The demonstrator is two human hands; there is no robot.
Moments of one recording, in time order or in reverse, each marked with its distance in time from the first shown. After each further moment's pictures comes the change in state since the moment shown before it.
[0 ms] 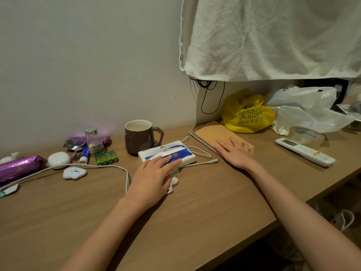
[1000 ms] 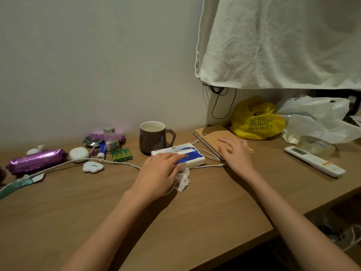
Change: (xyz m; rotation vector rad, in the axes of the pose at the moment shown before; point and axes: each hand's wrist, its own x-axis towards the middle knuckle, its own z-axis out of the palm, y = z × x) left_hand -0.007 0.002 -0.030 -0.090 0.097 -0.064; right_hand -0.030 -0.045 0.001 0.281 0.481 -0.293
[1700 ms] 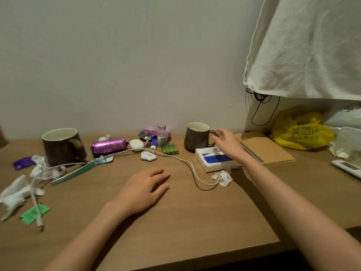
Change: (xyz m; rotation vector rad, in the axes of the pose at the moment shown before) left_hand -0.123 -0.097 -0.054 0.062 -0.160 -0.196; right_hand 0.010 -0.143 0.045 0.205 -0.305 0.000
